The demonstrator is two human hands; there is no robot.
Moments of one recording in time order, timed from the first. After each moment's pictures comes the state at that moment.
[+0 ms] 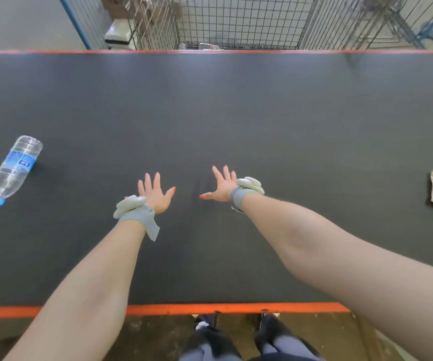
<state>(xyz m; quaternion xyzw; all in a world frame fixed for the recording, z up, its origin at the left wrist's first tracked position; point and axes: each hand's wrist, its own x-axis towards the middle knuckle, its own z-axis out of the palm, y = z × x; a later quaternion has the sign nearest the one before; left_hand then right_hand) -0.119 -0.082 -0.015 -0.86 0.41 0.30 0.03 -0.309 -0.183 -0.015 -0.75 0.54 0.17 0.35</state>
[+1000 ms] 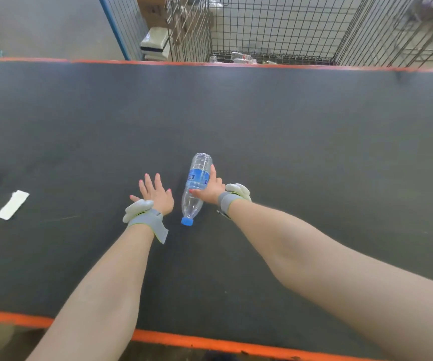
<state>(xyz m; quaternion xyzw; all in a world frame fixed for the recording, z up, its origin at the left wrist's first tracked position) -0.054 -0.107 0.005 -0.91 0.34 0.22 0.02 -0.177 -0.200 -0.014 -0.67 0.55 0.06 0.49</state>
